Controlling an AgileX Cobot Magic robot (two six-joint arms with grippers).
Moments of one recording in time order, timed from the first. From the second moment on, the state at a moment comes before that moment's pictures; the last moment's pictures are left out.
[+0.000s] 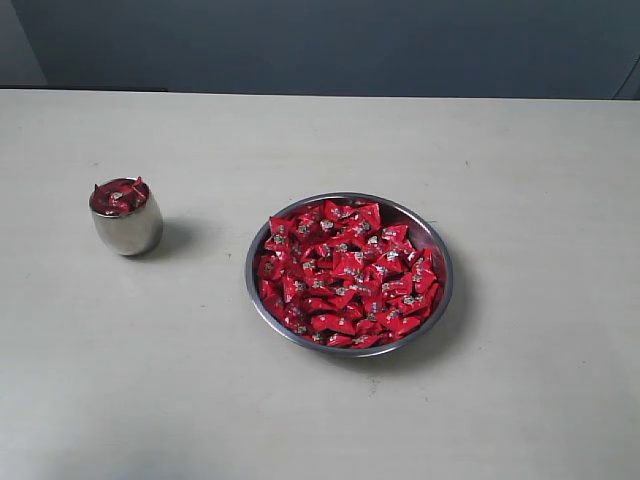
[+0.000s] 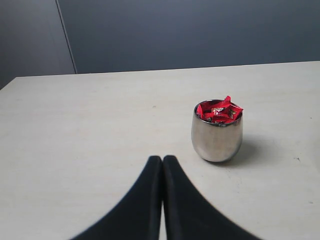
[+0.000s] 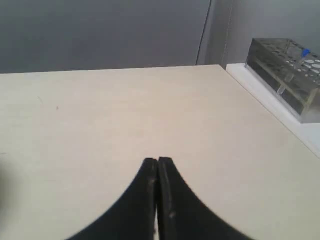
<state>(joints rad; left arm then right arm) 0.12 0.00 0.00 0.05 0.29 -0.02 -0.11 0.10 -0.08 0.02 0.35 -0.07</state>
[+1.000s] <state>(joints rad) 0.12 0.00 0.00 0.05 0.29 -0.02 -0.11 0.01 0.00 0.06 0.35 -0.08</state>
